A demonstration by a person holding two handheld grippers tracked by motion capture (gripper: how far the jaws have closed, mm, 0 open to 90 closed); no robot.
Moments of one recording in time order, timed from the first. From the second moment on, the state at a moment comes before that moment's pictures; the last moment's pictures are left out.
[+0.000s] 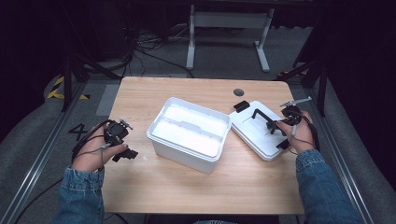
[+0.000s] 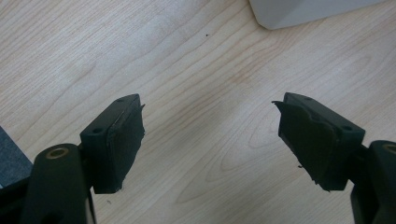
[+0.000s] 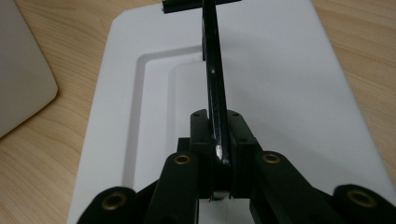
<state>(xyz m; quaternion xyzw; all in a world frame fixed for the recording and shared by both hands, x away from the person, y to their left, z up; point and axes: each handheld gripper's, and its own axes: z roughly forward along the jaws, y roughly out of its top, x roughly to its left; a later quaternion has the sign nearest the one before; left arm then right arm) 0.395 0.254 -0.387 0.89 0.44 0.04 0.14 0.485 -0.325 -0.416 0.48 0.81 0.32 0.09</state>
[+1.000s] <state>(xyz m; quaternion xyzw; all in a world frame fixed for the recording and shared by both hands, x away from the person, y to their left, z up) 0.390 0.257 -0.388 0.89 0.44 0.04 0.14 0.473 -0.332 -0.404 0.48 0.80 0.33 0.14</state>
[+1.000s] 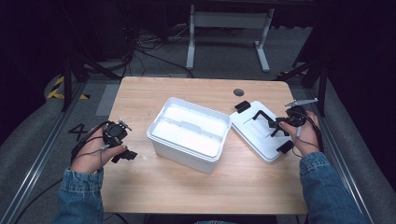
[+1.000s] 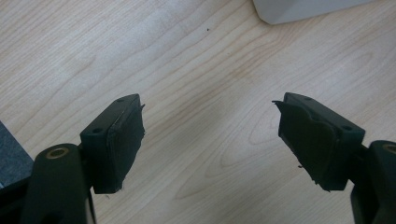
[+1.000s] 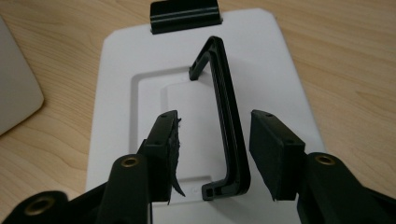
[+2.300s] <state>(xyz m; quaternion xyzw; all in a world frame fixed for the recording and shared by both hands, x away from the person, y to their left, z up) 0.386 0.262 -0.390 0.88 0.45 0.04 0.14 0.372 -0.276 -0.385 0.35 0.84 0.40 0.09</state>
